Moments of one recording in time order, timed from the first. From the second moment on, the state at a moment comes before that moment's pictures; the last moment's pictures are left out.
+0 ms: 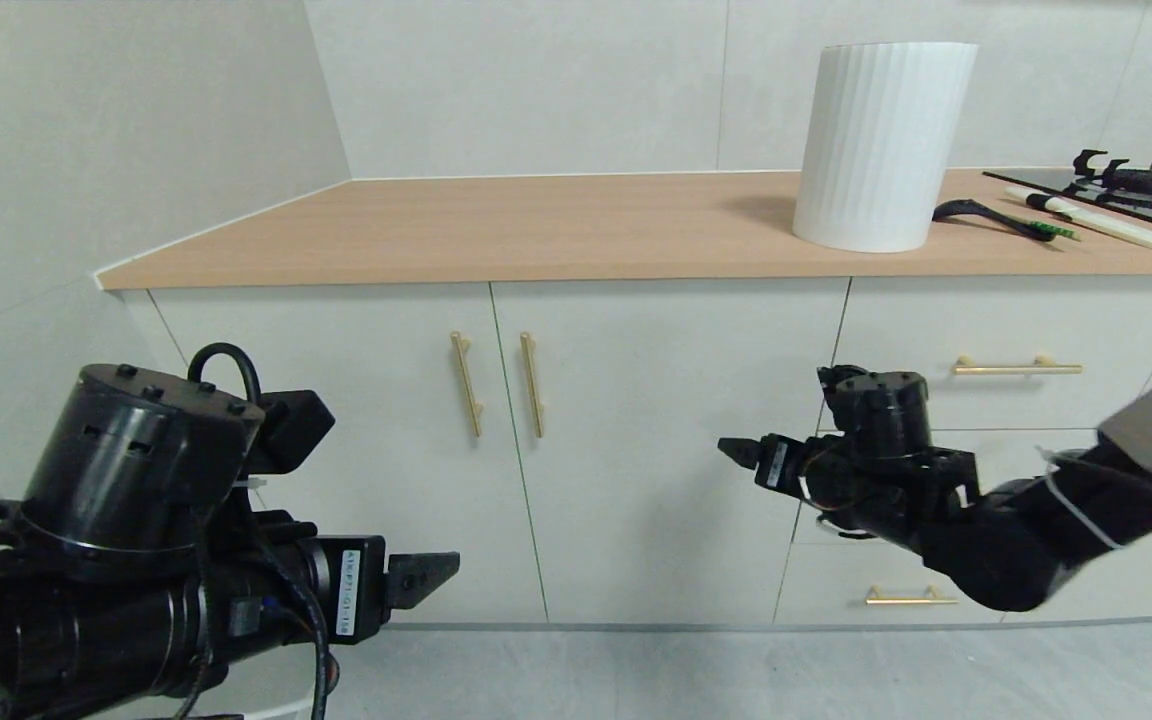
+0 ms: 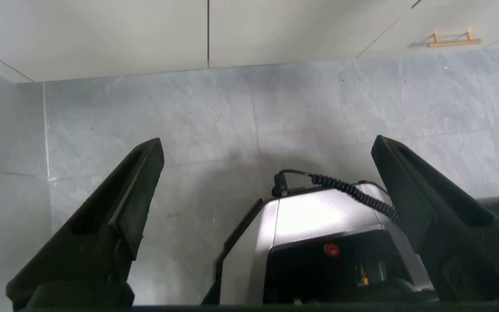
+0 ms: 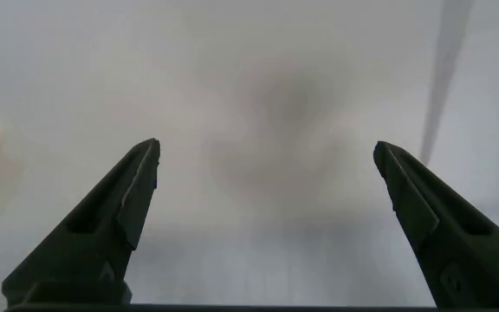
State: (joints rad) left arm -0.59 1.39 -0.76 0.12 0.22 -0.43; right arm 0.48 2.02 -0.85 -0.77 -0.08 0.53
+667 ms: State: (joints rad) left arm -0.50 0.97 -0.62 0.12 0.28 -0.20; right arm 0.45 1.26 -0.49 -0.76 -0.18 0.25
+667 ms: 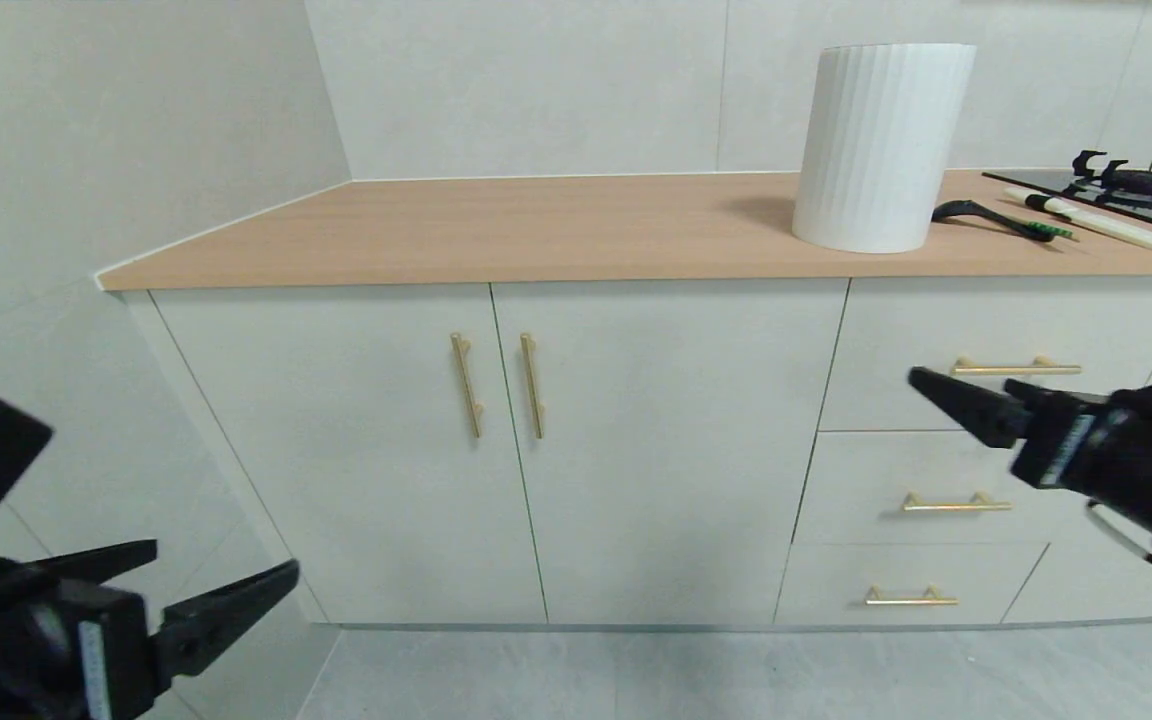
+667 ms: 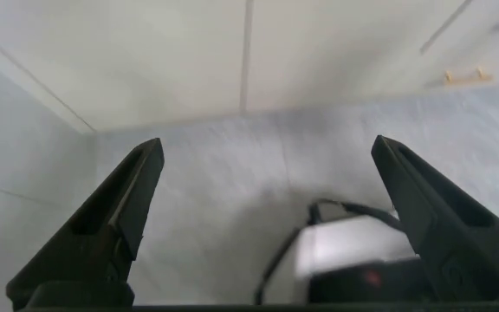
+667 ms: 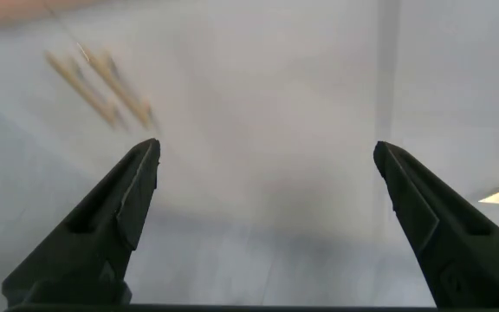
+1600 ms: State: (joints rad) left arm -0.09 0.11 -0.49 0.35 0.30 0.03; right arm 0.01 0.06 -0.37 0.00 -0.33 -0.09
